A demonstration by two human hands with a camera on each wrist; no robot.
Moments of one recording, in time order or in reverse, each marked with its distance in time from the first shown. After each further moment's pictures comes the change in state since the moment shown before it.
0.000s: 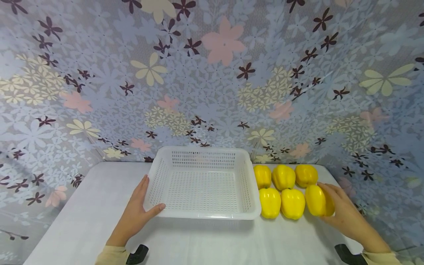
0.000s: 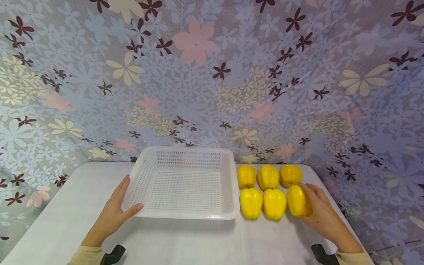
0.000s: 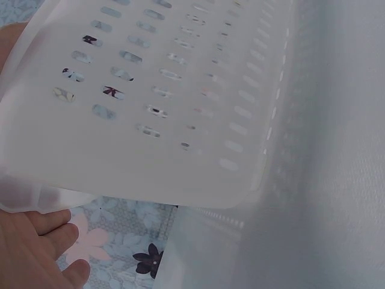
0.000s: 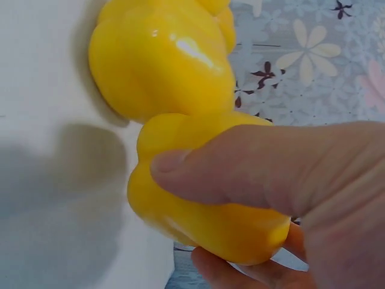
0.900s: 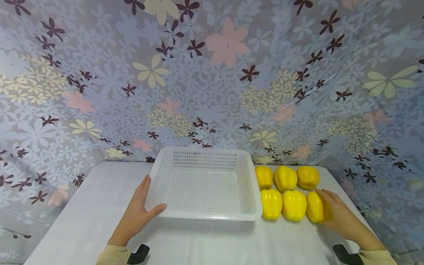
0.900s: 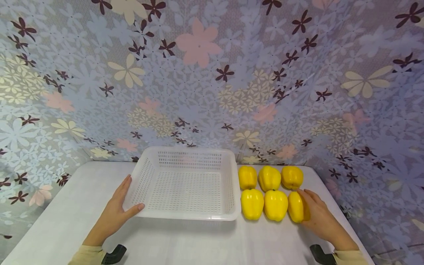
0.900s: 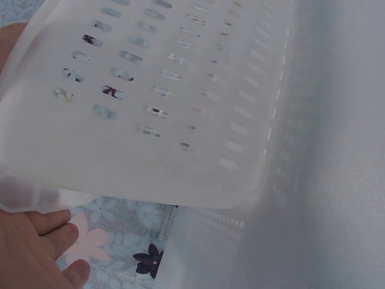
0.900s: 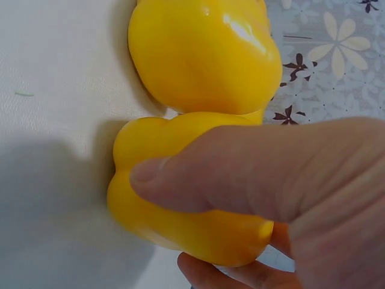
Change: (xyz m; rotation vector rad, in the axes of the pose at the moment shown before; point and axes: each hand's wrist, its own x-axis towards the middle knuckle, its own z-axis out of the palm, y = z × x) left_hand 0.001 0.003 -0.001 0.001 -0.001 -0.028; right_hand 0.008 0.016 0.013 -0.036 -0.114 -0.018
